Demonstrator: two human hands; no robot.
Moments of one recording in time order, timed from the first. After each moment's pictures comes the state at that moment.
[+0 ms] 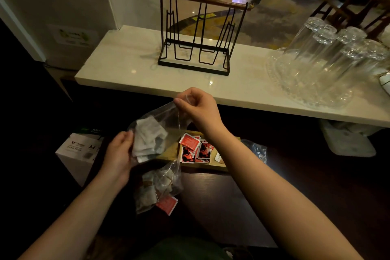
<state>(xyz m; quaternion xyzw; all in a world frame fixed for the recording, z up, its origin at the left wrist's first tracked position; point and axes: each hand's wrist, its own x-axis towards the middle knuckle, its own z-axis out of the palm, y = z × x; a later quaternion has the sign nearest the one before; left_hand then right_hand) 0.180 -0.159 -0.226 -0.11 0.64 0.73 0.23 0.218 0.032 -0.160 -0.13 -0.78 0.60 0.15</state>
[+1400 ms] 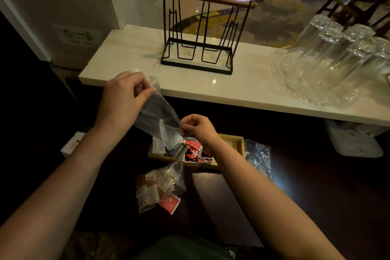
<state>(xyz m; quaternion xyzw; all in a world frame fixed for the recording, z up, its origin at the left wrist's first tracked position) 0.137 -0.130 -0.122 0.31 0.87 0.35 -0.14 0.212 0.045 -0.247 -0.22 -0.69 0.69 0.01</state>
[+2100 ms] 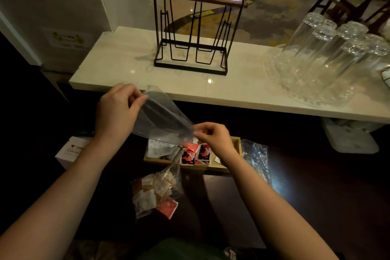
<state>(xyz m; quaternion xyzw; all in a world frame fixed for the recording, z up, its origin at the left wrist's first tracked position) 0.128 -0.128 -0.156 0.29 0.88 0.33 -0.16 0.254 0.070 -0.245 -0.24 -0.80 0.55 0.07</state>
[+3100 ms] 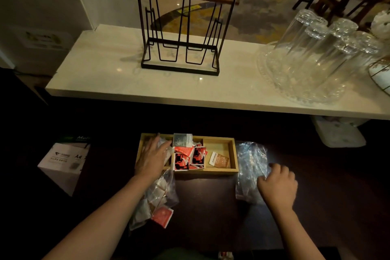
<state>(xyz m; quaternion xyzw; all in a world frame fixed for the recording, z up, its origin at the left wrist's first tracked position) 0.153 -0.085 -0.348 0.32 0.91 0.19 0.16 0.407 0.143 -0.313 -0.54 -0.84 0.06 0.02</state>
